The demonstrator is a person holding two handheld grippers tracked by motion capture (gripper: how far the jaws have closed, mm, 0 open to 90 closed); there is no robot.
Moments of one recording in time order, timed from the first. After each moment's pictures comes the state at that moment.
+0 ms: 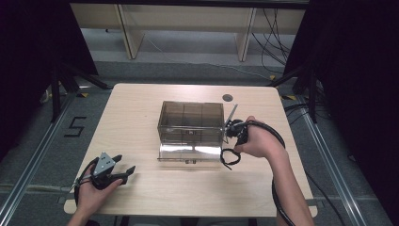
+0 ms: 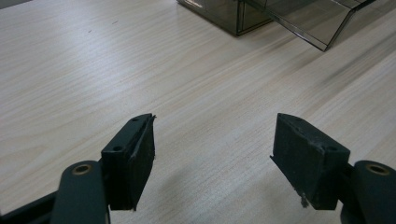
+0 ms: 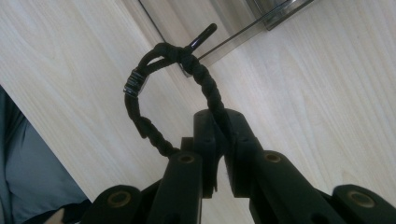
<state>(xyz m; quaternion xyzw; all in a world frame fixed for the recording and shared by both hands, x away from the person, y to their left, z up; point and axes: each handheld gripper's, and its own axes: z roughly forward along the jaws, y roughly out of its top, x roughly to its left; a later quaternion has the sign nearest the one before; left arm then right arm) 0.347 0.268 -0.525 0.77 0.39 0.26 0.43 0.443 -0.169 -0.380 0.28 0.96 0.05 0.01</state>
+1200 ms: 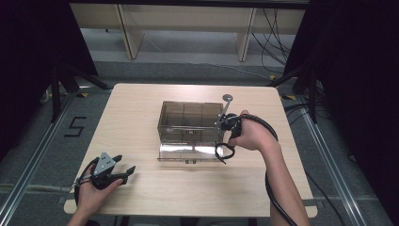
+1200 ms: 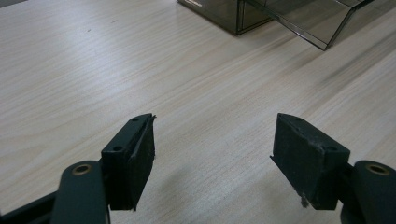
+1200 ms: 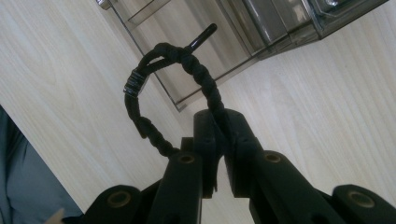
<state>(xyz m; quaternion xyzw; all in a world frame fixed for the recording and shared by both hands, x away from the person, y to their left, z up) 0.348 0.267 -0.525 0.77 0.39 0.25 0.42 0.462 -0.153 -0.377 0.28 0.96 0.06 0.02</state>
